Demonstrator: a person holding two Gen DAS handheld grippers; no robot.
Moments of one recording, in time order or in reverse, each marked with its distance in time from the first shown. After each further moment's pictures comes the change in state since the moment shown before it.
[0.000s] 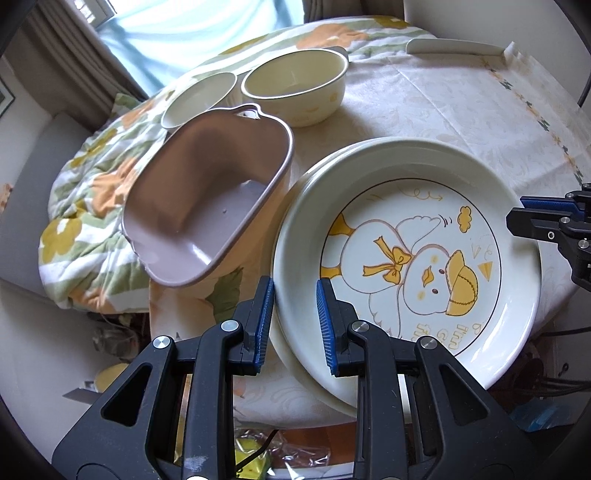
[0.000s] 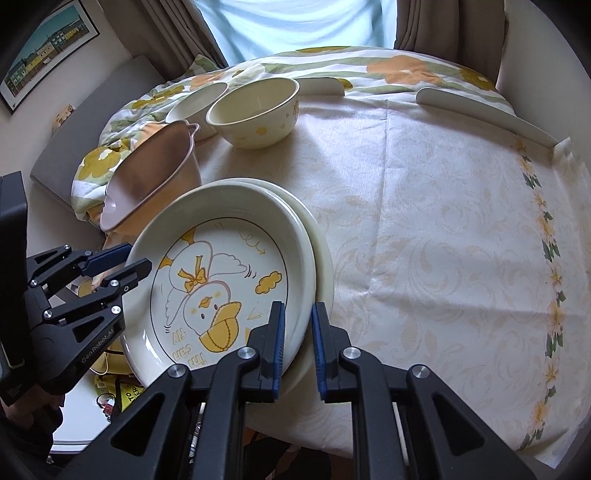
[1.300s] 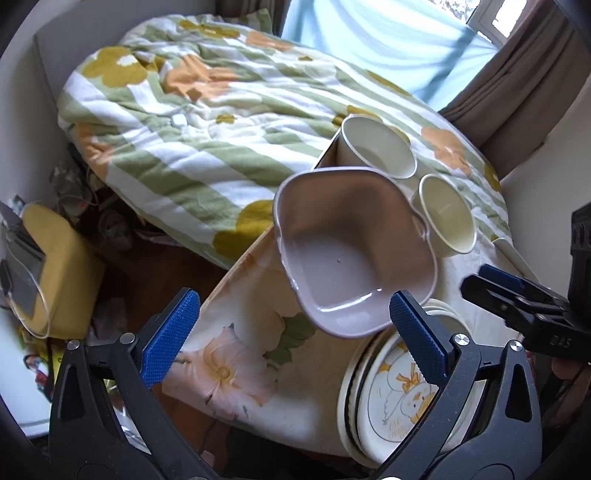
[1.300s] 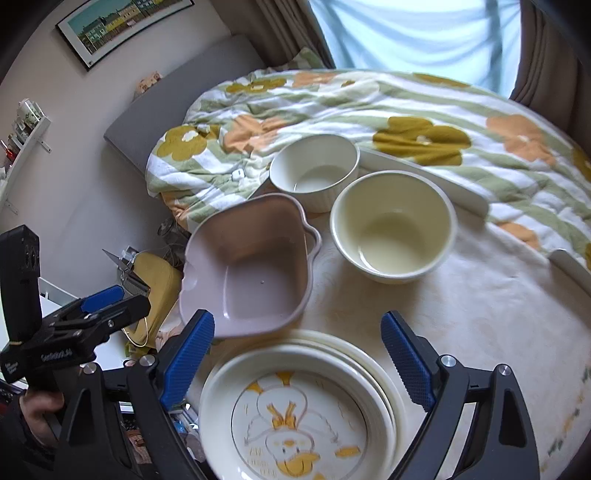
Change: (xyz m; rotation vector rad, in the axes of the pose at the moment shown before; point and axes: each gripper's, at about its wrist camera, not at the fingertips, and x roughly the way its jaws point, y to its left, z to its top) left arm 0.000 0.164 -0.020 -0.805 -0.019 -0.152; right arm 0.050 0.076 0.145 -0.292 0.063 0.292
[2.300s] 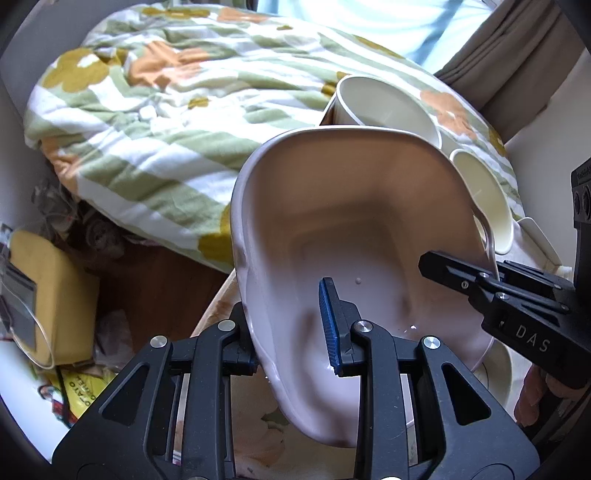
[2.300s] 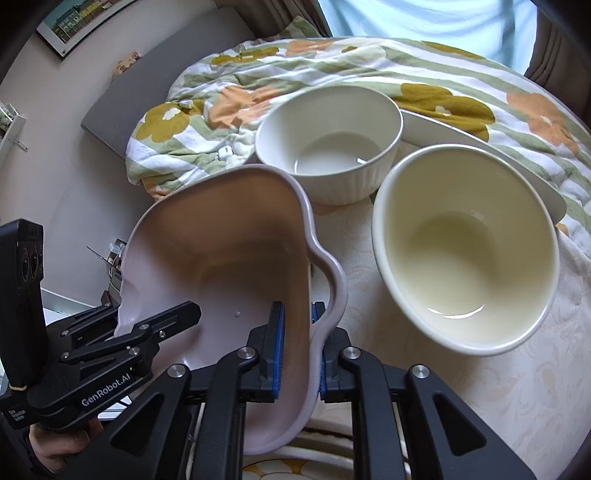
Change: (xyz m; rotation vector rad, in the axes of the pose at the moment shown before) left arm 0.066 -0.013 0.032 0.117 0.082 0.001; right arm 0.064 0.009 0.025 0.022 0.049 -0.020
